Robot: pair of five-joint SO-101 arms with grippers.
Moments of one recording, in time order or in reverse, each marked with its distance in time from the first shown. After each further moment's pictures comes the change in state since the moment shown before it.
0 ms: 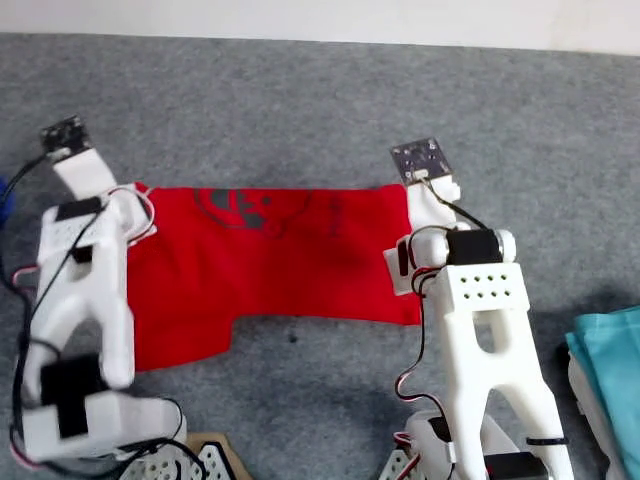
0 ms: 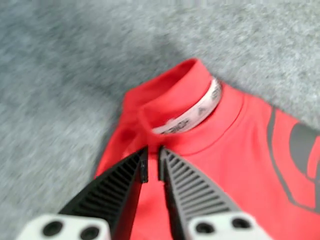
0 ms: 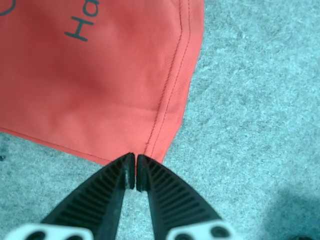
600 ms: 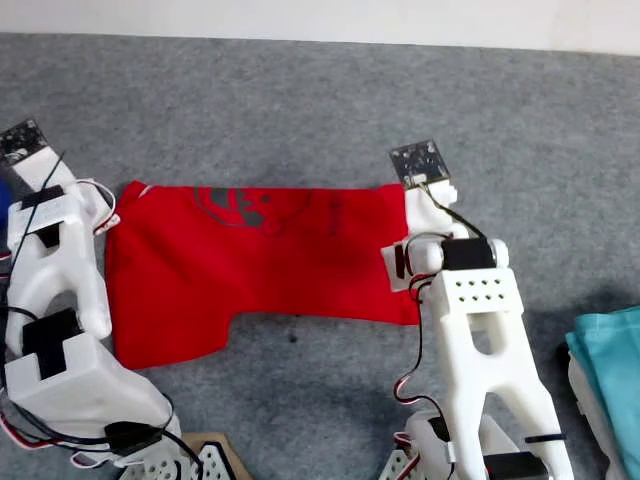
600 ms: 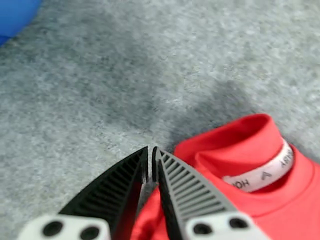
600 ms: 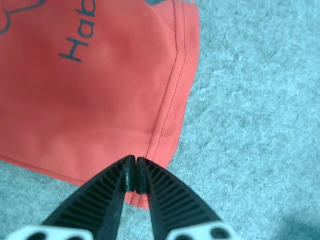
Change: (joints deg) left arm -8.7 16.8 -13.5 -1.5 0.0; right arm 0.0 0.0 5.9 -10.3 -0.2
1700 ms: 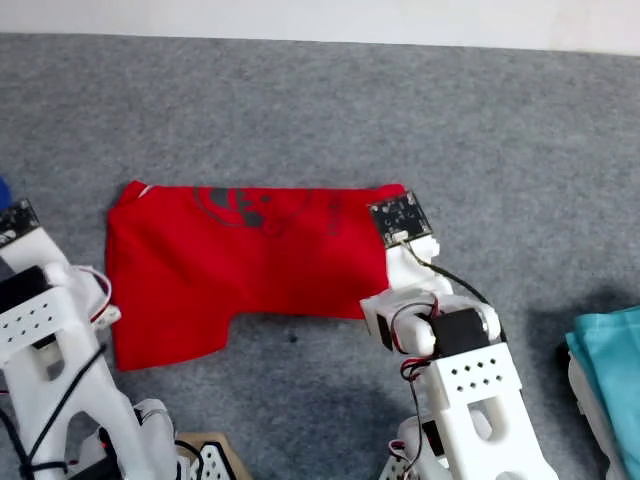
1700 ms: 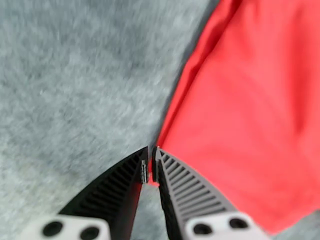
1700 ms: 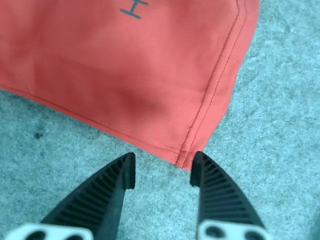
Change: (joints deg) left arm -6.9 -47.2 30.8 30.1 -7.2; right arm -9.8 -25.4 16.4 6.2 -6.2
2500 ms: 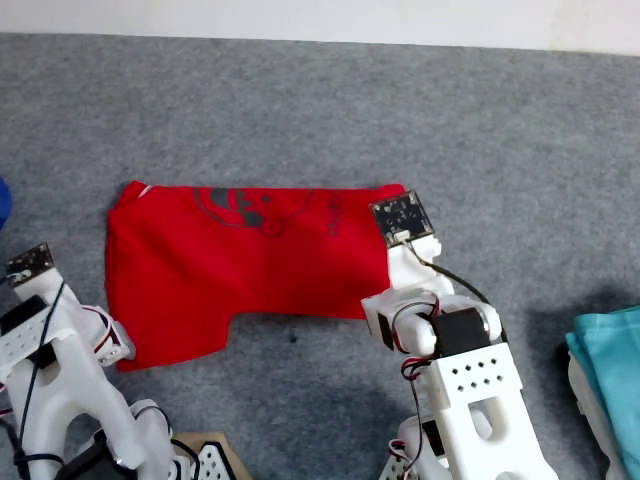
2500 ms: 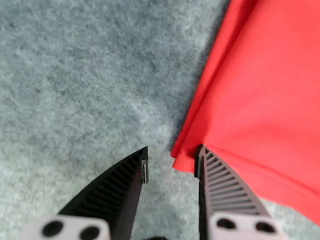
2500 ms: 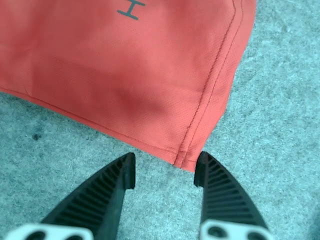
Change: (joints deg) left arm -7.3 4.7 12.0 -6.9 -9.6; right arm 0.4 0.0 0.1 0.0 0.0
